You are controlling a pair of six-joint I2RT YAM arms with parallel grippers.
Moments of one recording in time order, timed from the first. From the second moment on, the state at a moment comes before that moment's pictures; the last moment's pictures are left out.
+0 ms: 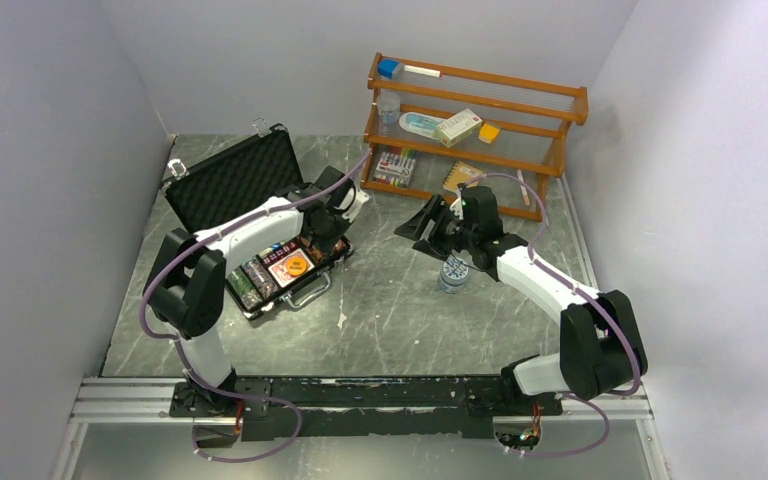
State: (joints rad) left arm -0.62 1.77 1.32 -0.69 -0.06 0.10; right arm 0.36 1.37 0.79 -0.01 -0.40 0.91
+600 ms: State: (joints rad) left arm -0.62 1.78 1.34 -0.70 -0.09 0.08; right arm 0.36 1.37 0.79 -0.01 -0.41 0.91
